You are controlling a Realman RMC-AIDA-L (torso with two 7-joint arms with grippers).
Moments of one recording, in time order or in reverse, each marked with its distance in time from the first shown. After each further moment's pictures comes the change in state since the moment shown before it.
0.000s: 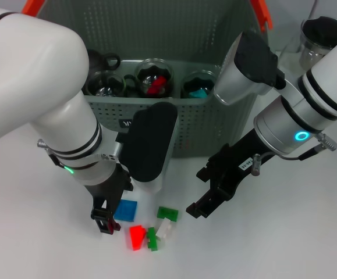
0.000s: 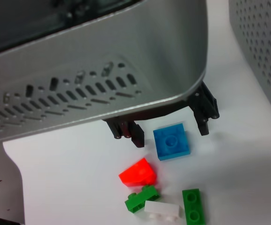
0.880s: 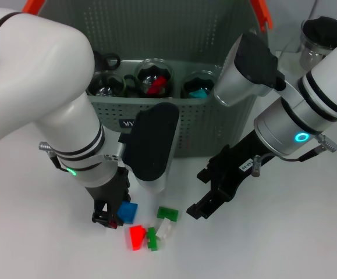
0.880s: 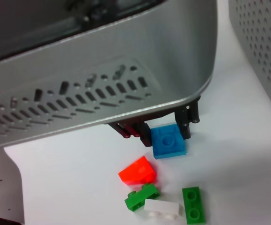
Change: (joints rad) left arm -0.019 -0.001 0.003 -0.028 -0.007 0.008 -0.036; right arm 0.000 0.000 0.000 0.010 0.000 0.004 -0.002
